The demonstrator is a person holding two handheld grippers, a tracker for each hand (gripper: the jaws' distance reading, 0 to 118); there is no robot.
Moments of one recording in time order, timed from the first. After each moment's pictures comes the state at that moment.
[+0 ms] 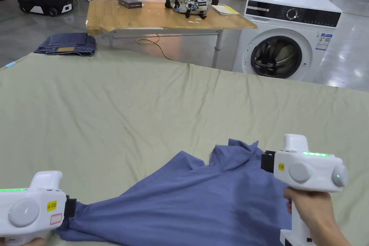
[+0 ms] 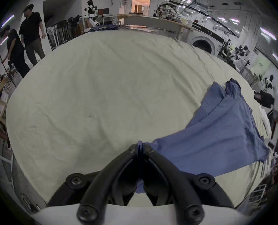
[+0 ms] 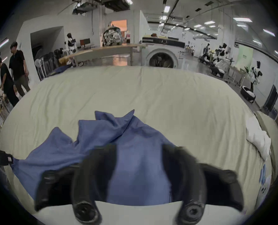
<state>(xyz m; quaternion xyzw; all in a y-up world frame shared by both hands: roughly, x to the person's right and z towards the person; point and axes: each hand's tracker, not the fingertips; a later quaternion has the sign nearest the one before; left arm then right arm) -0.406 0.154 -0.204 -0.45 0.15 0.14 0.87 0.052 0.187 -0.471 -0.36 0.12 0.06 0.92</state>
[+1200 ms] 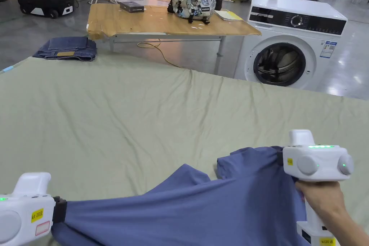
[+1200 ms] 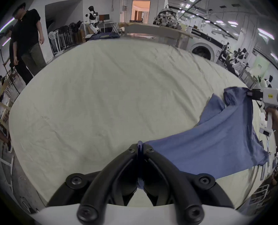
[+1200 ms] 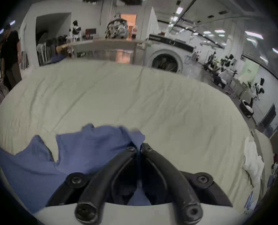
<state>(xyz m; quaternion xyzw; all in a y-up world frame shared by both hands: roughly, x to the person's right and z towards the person) -0.420 0.183 -0.204 -0.41 0.15 0.13 0.89 0.056 0.206 -0.522 -0.33 0.11 0.11 0.93</state>
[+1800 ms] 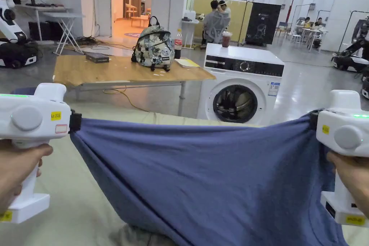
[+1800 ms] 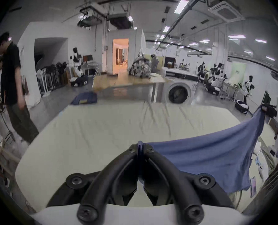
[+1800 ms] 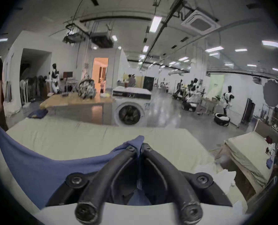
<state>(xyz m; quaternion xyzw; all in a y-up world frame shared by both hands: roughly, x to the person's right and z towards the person) -0.384 0.405 -0.331 -0.23 0.08 0.05 0.97 0.166 0.422 -0.439 -0.12 -0.01 0.05 0.99</state>
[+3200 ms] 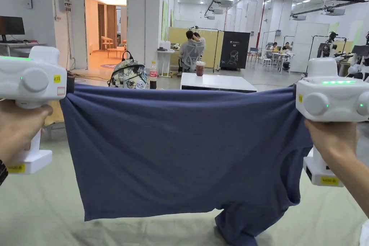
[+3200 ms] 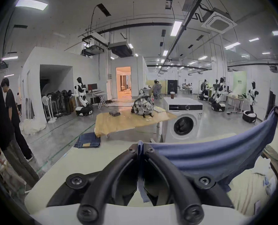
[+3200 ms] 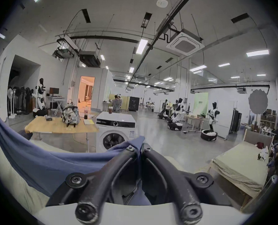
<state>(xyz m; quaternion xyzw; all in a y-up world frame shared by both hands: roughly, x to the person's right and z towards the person) -0.365 0.508 -0.410 -0.13 0.11 0.01 0.99 0.165 0.506 -0.475 -0.03 -0.06 0.06 1.00</state>
